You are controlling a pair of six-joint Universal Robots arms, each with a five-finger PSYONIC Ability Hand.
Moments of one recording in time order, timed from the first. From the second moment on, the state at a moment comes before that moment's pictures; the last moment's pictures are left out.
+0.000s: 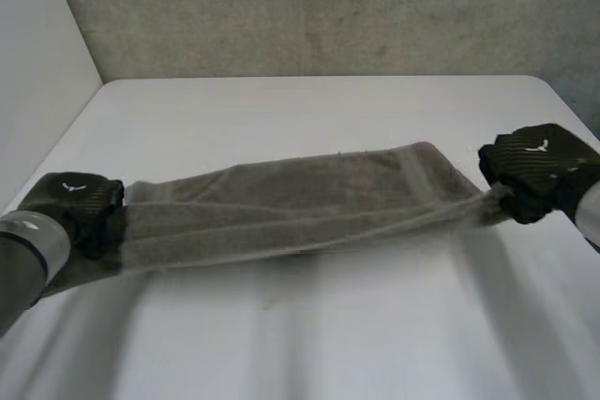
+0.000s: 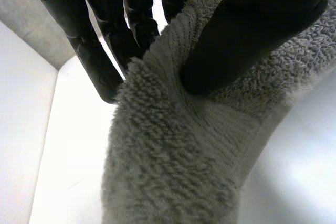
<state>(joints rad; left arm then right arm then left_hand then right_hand) 4.46 -1.64 -1.73 2.91 -1.69 3.51 1.67 -1.54 1.70 0.22 1.24 2.55 1.17 1.22 1.22 1.22 1.03 0.95 1.18 1.18 1.19 0.96</state>
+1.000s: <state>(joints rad) 4.46 -2.01 -0.94 3.11 -1.69 3.34 1.81 -1.33 1.36 -0.41 1.37 2.56 1.18 1.22 1.22 1.22 1.04 0.95 1.18 1.19 1.19 0.98</state>
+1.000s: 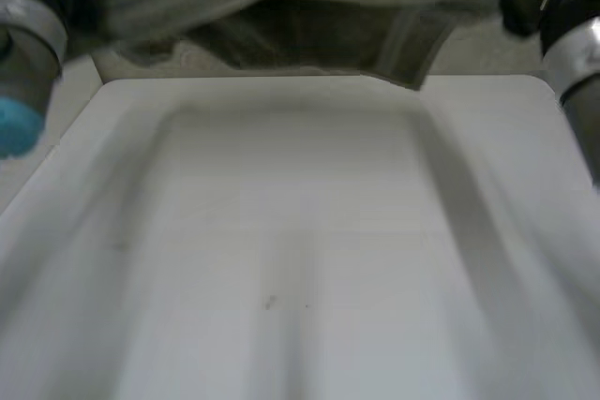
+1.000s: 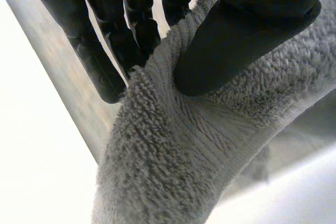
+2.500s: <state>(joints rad) 4.56 -1.81 -1.96 3.24 -1.53 3.48 1.59 -1.32 1.91 -0.32 1.22 2.71 0.40 0.38 0.38 0.38 0.21 0.95 1.18 1.19 1.19 0.98</state>
